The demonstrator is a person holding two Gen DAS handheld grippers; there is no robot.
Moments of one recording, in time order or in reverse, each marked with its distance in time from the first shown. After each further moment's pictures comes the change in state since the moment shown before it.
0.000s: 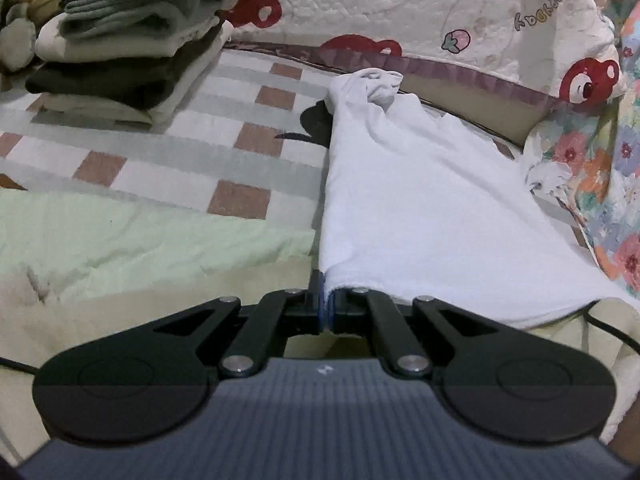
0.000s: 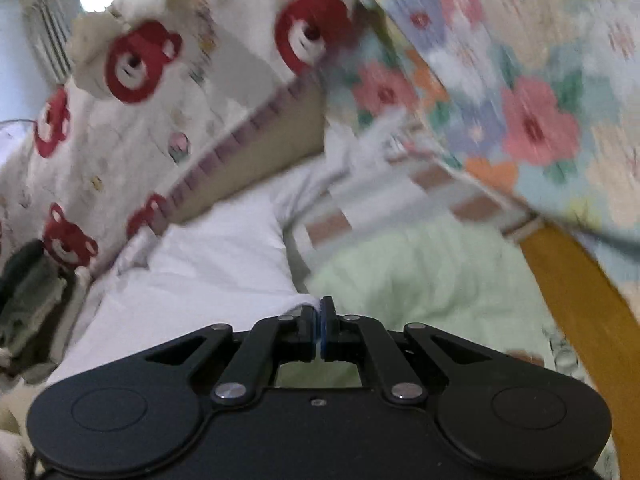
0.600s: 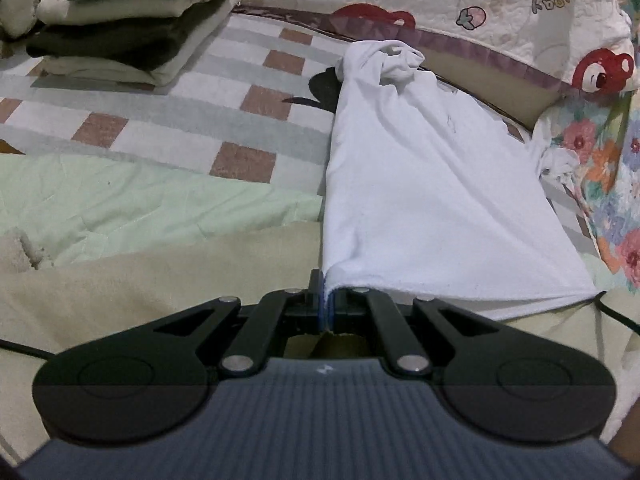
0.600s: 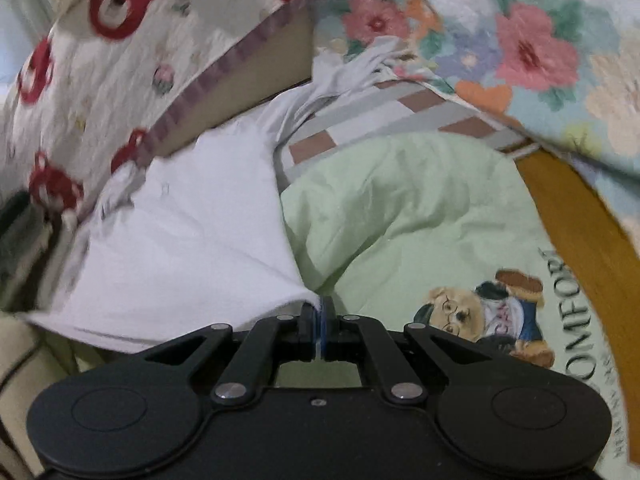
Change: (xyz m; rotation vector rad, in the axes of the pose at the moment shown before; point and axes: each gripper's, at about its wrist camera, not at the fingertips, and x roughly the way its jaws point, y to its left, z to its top) left arm 0.014 0.010 -0.013 -0.051 0.112 0.011; right arm 0.019 -0.012 -0.037 -0.057 0.179 -0.027
